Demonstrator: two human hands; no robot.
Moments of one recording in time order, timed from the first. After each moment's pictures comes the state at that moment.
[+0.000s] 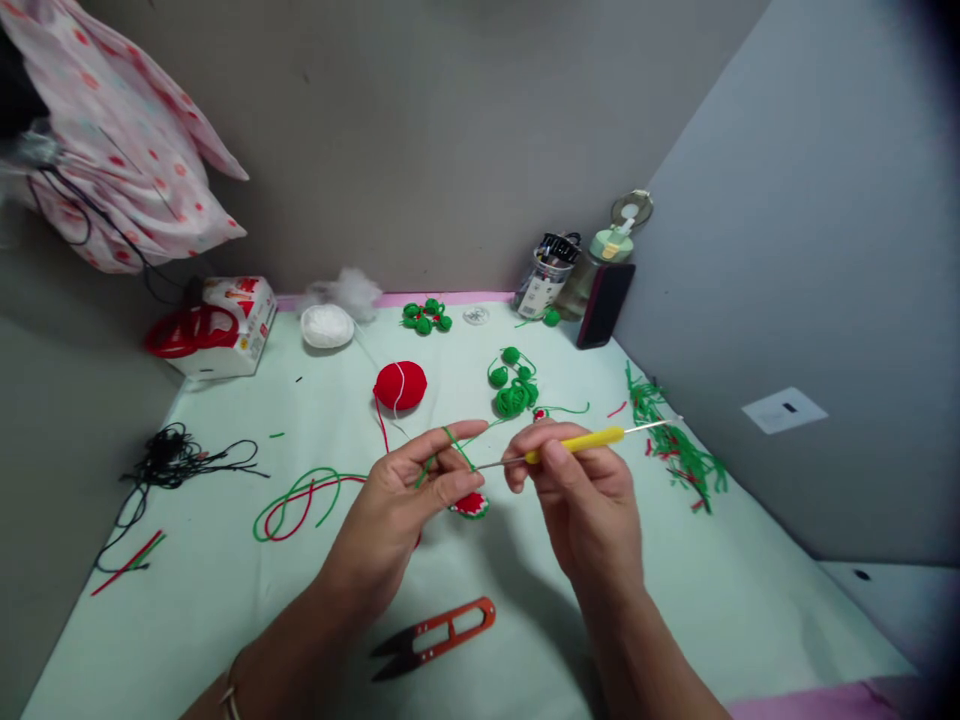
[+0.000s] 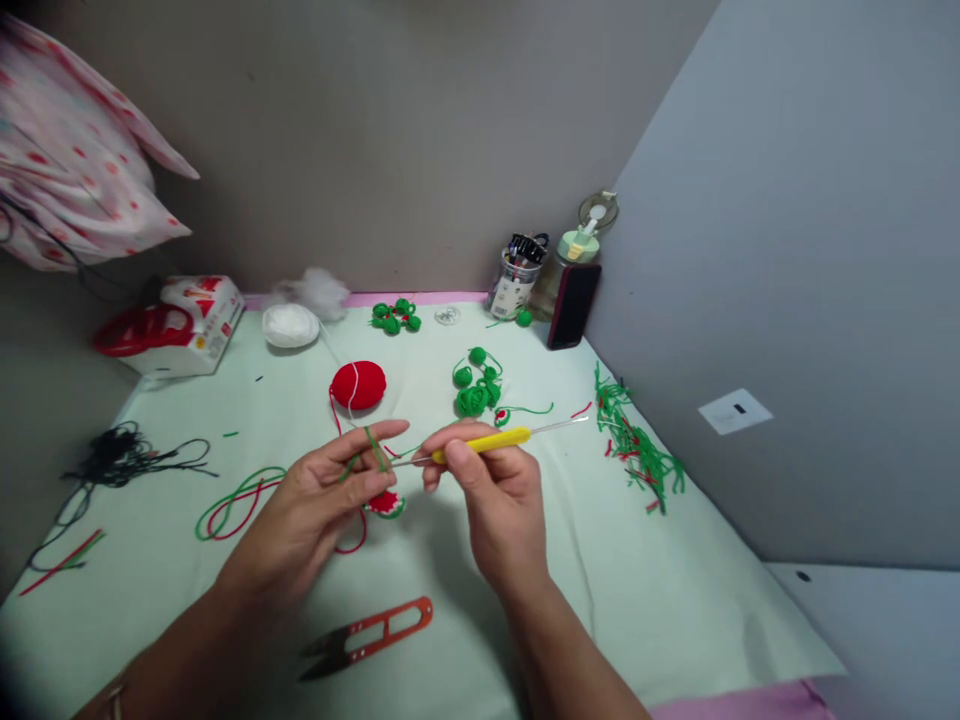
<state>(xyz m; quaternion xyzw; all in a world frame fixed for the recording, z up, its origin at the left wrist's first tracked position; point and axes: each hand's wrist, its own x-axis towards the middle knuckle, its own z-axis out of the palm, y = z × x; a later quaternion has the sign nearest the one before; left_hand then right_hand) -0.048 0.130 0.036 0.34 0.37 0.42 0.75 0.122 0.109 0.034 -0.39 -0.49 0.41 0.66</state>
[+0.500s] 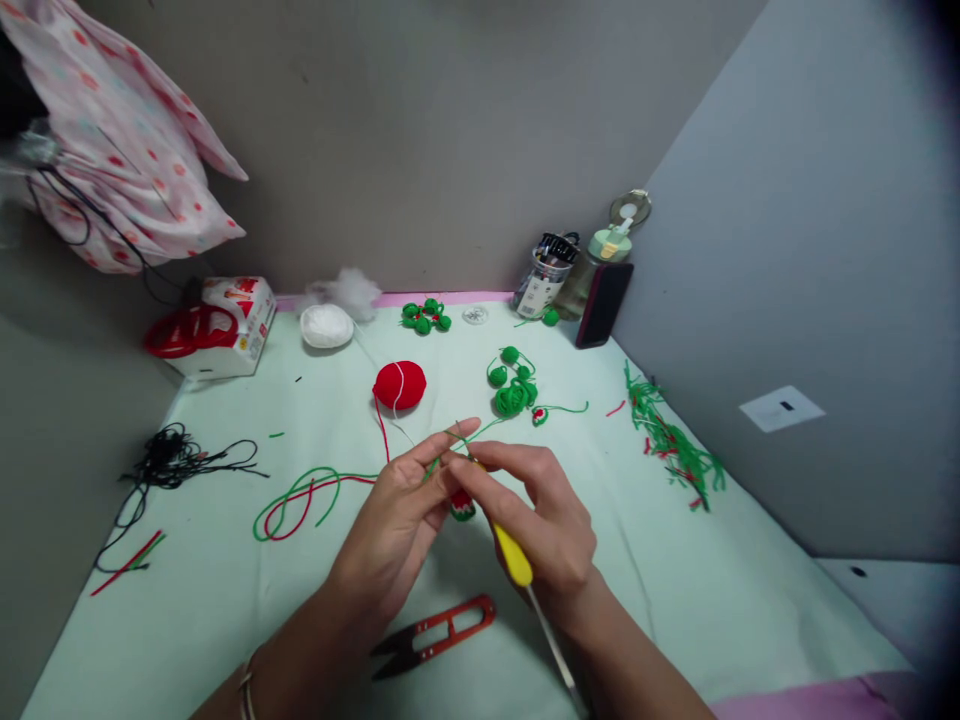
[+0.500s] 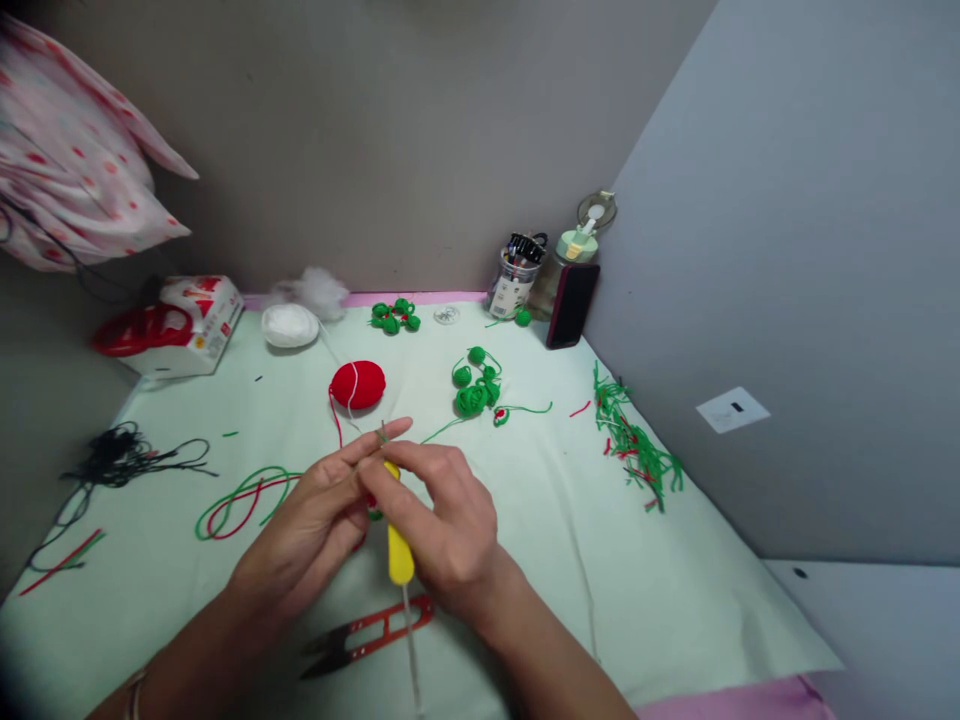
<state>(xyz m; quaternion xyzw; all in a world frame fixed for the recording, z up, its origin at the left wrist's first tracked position) -0.041 0.127 0.031 0.23 0.33 0.43 0.81 0.108 0.092 0.032 -0.43 -0.74 0.05 0.51</state>
